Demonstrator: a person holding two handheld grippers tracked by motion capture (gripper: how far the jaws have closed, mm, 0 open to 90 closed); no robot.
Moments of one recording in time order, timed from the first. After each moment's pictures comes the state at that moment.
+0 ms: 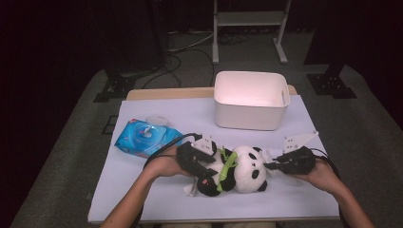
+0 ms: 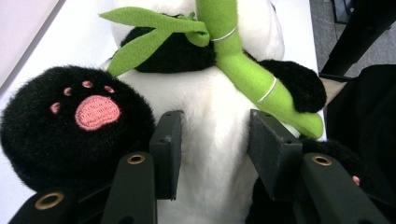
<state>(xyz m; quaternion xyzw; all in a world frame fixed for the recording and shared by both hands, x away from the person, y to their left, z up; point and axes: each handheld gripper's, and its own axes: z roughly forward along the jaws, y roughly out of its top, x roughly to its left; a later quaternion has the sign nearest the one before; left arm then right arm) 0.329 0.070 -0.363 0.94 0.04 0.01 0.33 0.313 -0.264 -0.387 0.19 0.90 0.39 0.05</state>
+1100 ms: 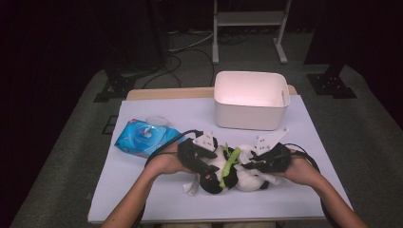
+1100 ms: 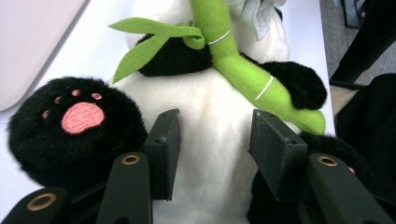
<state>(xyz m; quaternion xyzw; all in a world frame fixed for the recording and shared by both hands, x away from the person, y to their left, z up) 0.333 0.070 -0.354 0.94 0.05 0.03 0.34 0.311 -0.193 -0.360 0.10 0.92 0.37 0.06</state>
